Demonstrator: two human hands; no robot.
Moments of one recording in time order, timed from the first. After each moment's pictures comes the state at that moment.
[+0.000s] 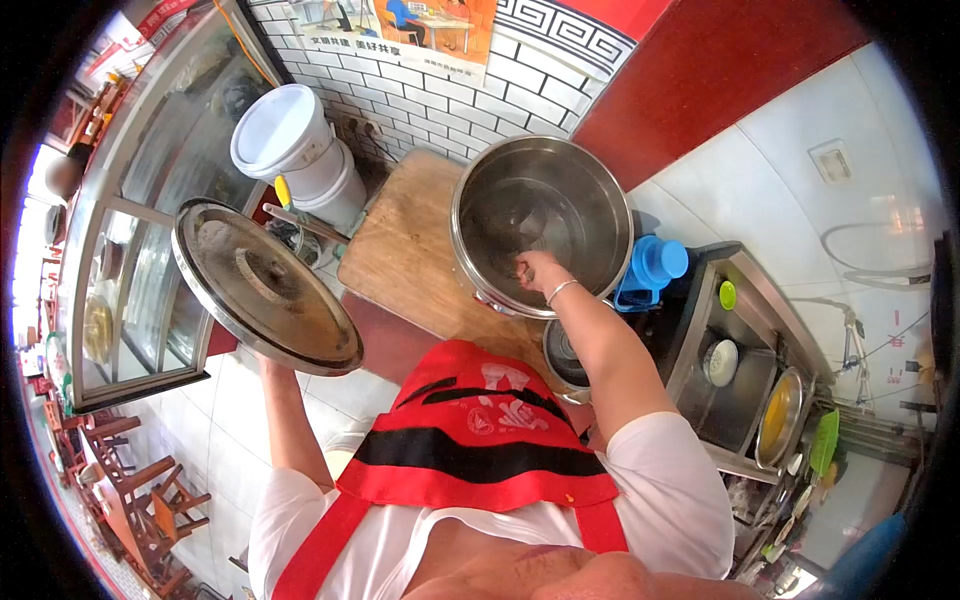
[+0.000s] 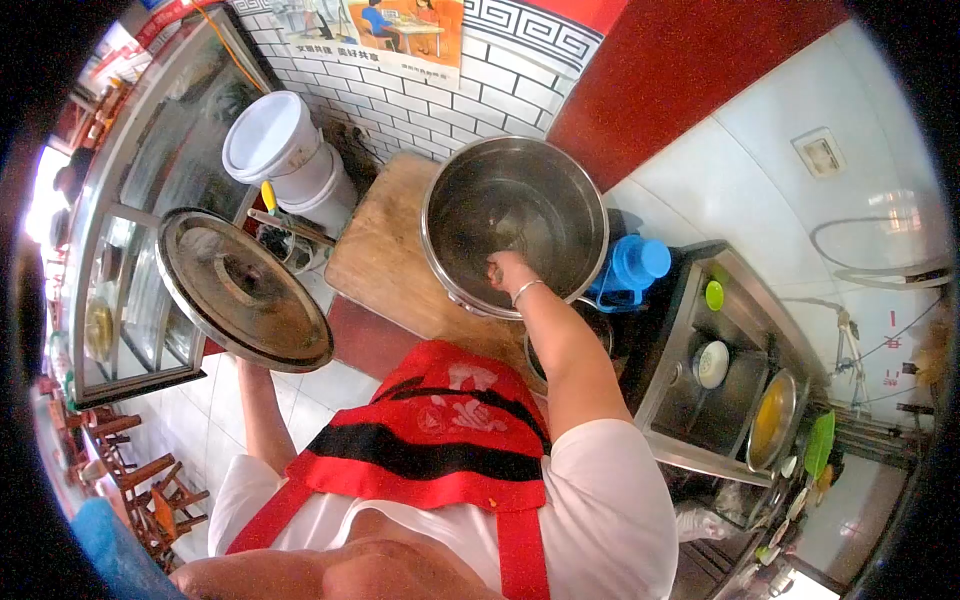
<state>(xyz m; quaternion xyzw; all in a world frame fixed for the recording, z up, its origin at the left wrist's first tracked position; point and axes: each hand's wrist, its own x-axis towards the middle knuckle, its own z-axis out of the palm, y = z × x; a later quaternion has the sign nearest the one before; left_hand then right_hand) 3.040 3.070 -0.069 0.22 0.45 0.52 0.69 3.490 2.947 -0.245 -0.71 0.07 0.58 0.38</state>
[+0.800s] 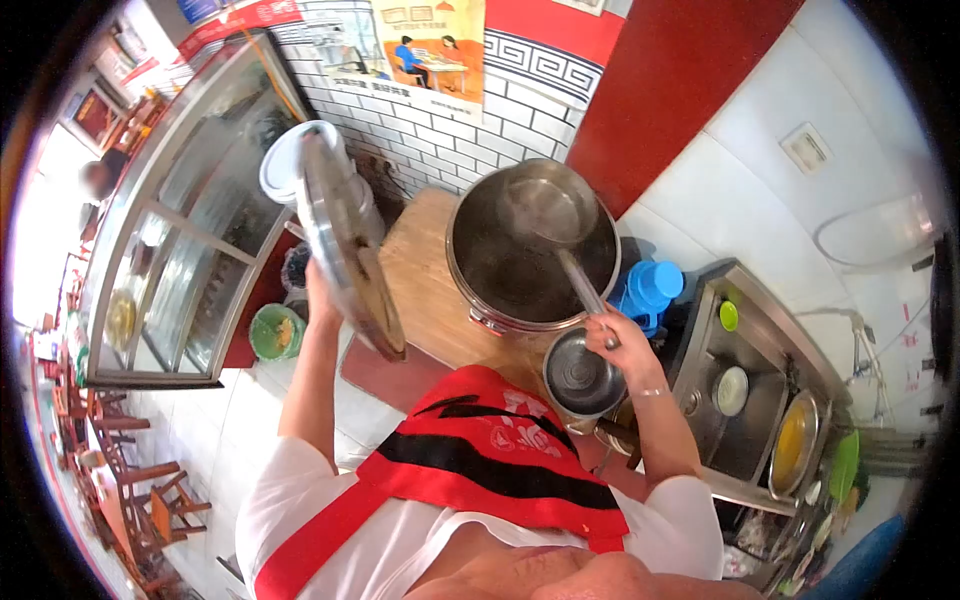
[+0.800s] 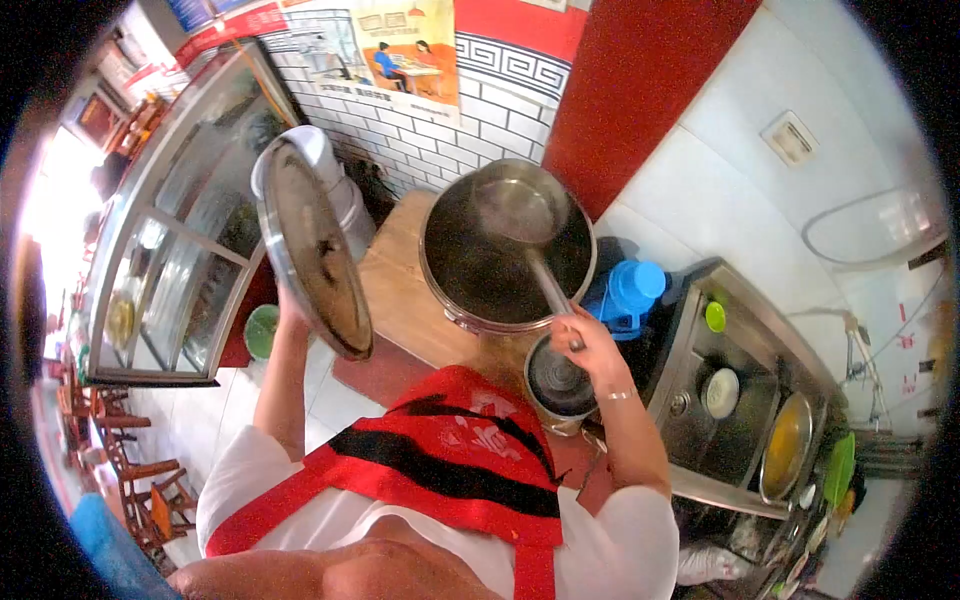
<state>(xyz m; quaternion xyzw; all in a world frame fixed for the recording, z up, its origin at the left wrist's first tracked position) 3.137 3.084 -0.084 0.49 0.44 0.45 0.60 3.517 2.759 -0.076 -0.41 0.07 0.64 0.65</state>
